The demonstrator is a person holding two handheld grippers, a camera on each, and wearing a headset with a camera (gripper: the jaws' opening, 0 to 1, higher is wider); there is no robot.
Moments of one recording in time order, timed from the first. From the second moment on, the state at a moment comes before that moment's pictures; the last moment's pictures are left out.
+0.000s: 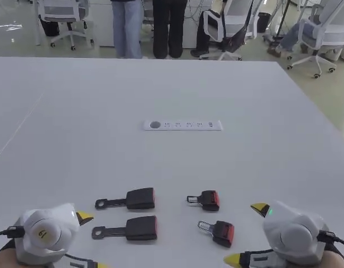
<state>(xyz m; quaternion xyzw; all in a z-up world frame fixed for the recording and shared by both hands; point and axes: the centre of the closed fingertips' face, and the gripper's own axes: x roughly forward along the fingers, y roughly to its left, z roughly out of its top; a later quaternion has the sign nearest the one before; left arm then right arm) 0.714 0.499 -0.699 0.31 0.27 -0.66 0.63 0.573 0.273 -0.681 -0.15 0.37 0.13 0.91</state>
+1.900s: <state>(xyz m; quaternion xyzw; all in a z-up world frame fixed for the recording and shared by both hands) 0.709 0.413 -0.749 0.40 0.25 -0.75 0.47 0.599 0.277 -0.744 -0.16 0.46 0.30 0.82</state>
